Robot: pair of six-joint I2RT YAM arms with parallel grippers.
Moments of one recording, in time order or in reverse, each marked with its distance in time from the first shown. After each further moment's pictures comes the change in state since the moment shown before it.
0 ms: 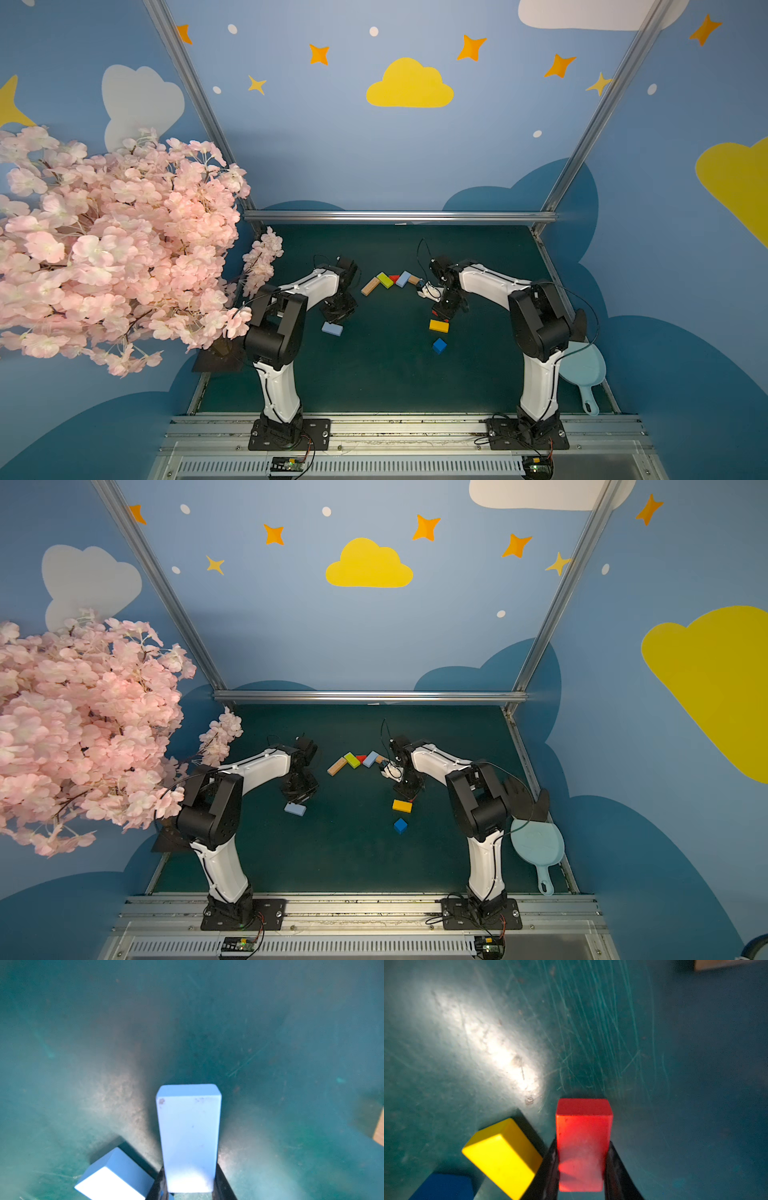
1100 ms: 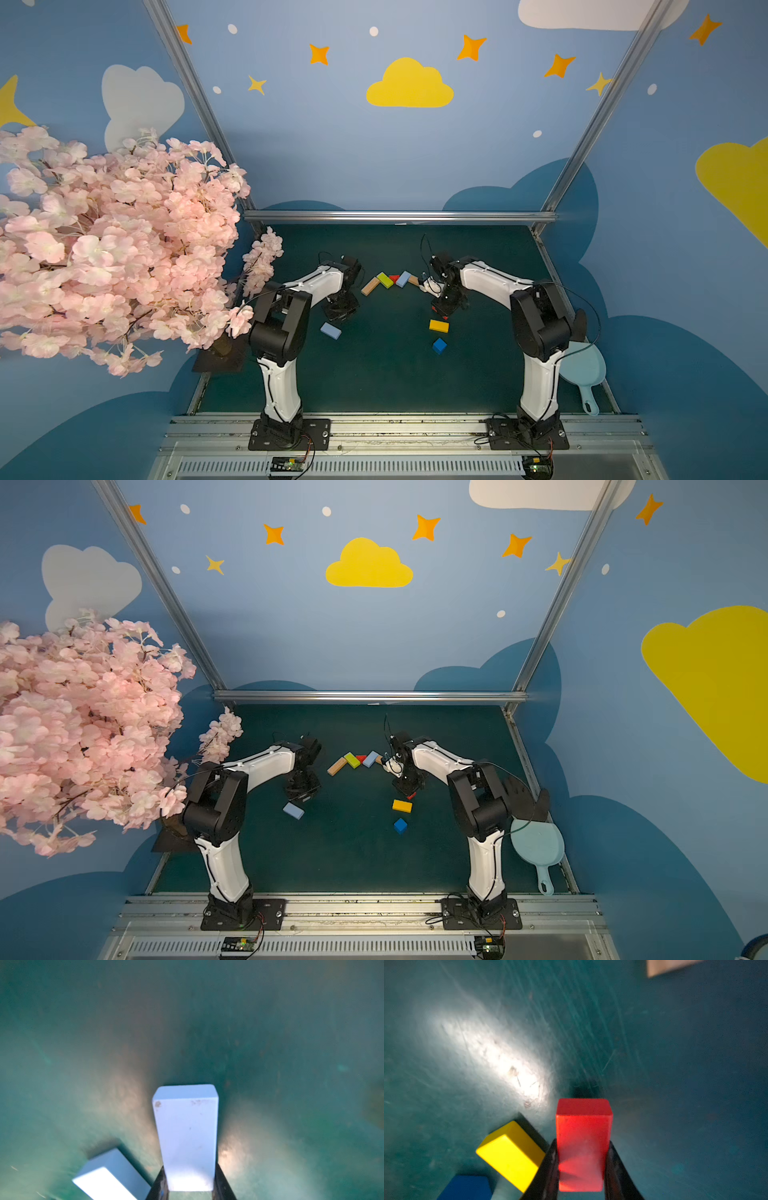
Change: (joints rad) left arm -0.051 0.026 0.039 -0.054 -0.018 0.022; right arm -0.016 -0.003 0.072 -0.034 -0.019 0.187
